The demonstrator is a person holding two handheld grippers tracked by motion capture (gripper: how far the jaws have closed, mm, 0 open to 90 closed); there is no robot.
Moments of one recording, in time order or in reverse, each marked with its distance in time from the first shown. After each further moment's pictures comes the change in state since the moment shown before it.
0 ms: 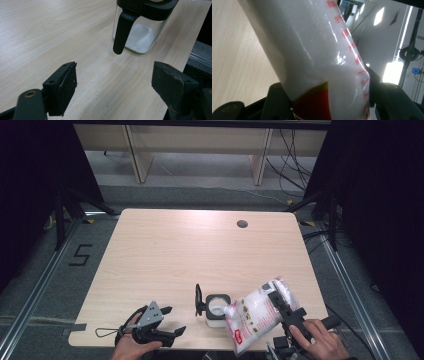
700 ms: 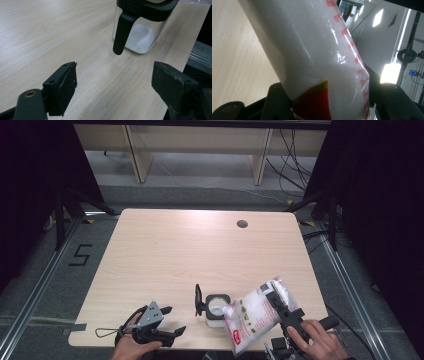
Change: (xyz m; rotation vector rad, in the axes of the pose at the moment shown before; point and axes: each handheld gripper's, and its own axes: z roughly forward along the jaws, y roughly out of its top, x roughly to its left) left arm -0.001 0.000 0.000 -0.018 0.000 -0.013; right arm -0.001 0.005 0.000 -0.015 -0.025 -0.005
